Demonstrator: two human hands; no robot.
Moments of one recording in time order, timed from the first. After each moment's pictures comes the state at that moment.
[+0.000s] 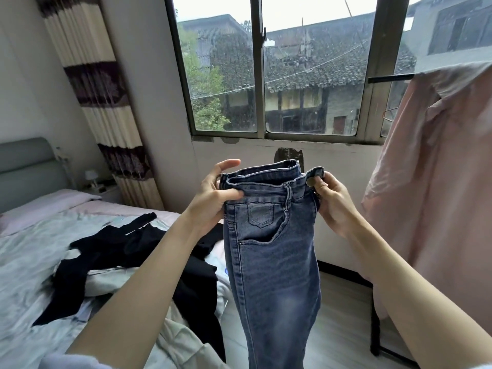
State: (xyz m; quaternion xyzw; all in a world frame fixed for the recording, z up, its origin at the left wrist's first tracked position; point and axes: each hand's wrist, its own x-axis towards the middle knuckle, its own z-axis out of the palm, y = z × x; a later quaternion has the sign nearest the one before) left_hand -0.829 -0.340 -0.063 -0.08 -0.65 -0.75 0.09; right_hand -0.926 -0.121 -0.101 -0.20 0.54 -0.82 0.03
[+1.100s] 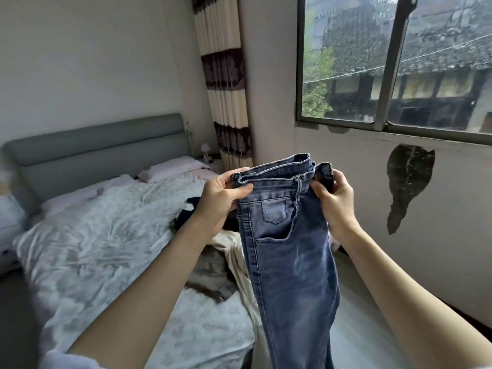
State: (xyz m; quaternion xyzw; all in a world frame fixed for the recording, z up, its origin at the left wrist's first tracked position) left_hand -0.693 -0.445 -0.070 0.12 -0.64 -0.69 0.32; right_hand -0.851 -0.312 -0.111 -0.25 0.58 -0.77 0.03
